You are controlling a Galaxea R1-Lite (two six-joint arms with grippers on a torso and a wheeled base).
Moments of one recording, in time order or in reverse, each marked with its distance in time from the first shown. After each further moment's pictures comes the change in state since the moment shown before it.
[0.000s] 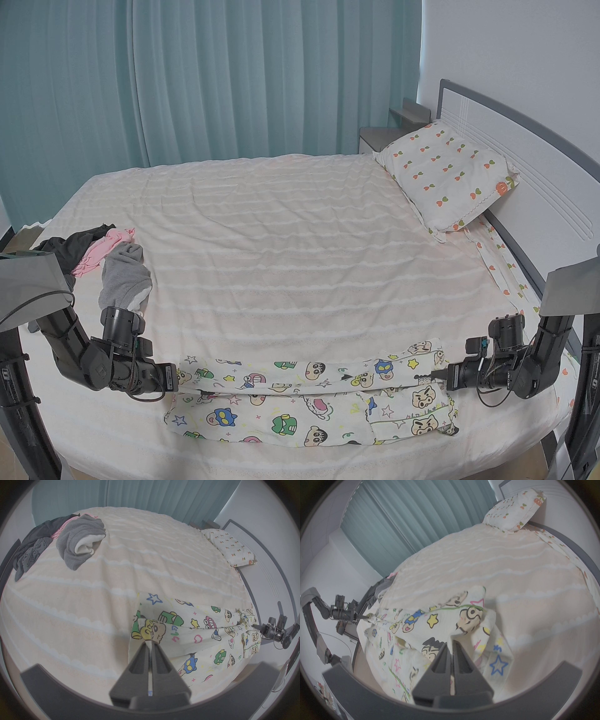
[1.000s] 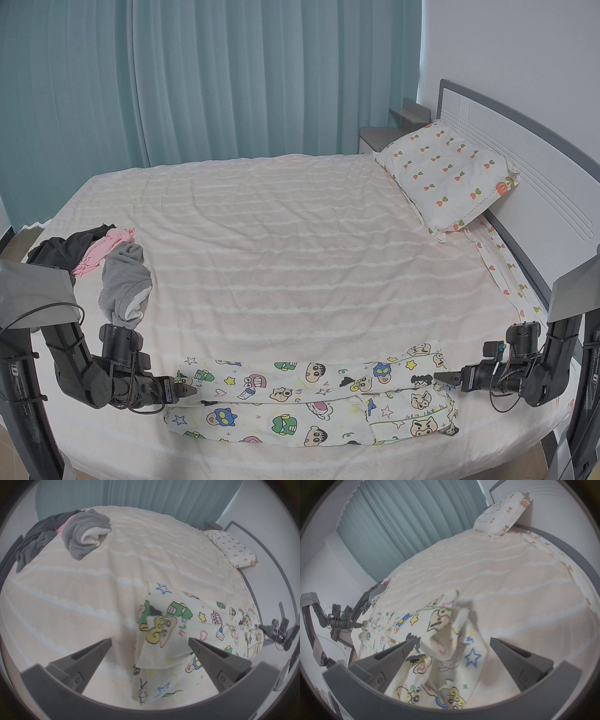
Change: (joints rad) left arm 0.034 0.056 0.124 -0.207 -0.007 -0.038; right arm -0.128 0.000 0.119 -0.214 -0.006 0.010
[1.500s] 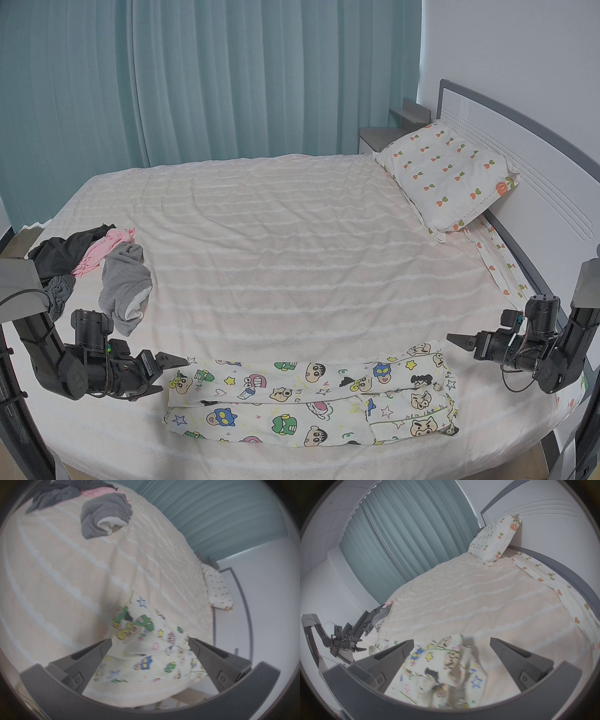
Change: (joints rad) left arm 0.094 -0.141 0.023 -0.008 -0.379 -0.409; right arm 0.081 -0.193 -0.074 0.064 -0.046 0.189
